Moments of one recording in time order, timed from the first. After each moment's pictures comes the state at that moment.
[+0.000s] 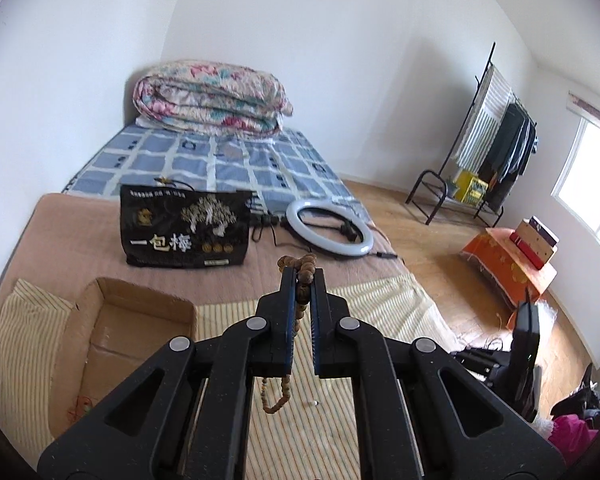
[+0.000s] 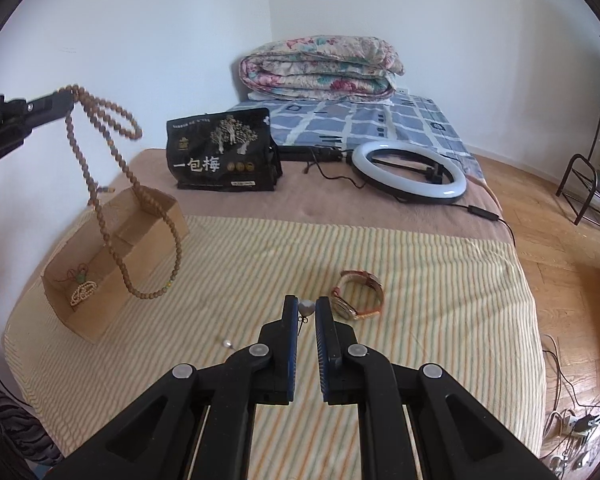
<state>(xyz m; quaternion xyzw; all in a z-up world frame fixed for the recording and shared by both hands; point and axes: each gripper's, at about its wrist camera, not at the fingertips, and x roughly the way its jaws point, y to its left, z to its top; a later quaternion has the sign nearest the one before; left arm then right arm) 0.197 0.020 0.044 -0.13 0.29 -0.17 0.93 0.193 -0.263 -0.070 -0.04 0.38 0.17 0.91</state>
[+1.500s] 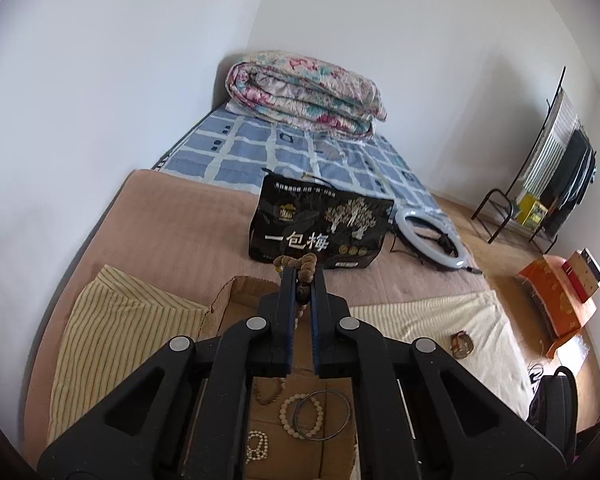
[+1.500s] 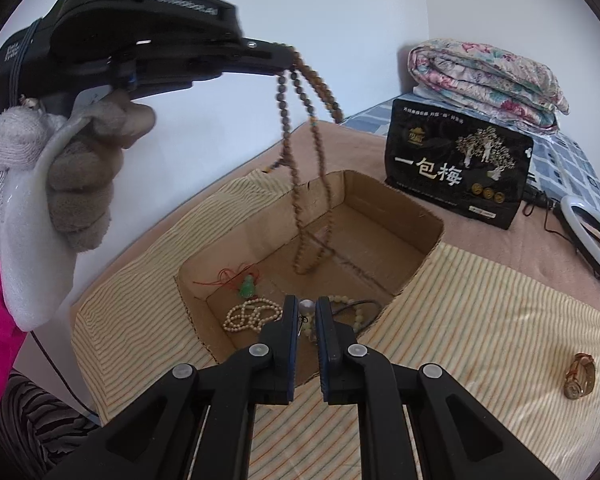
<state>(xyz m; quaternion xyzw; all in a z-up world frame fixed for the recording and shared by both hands) 0.228 0.165 -0.012 -0.14 0.33 -0.05 0.93 0.173 -0.017 -0.094 -0.09 0.38 0.37 0.84</state>
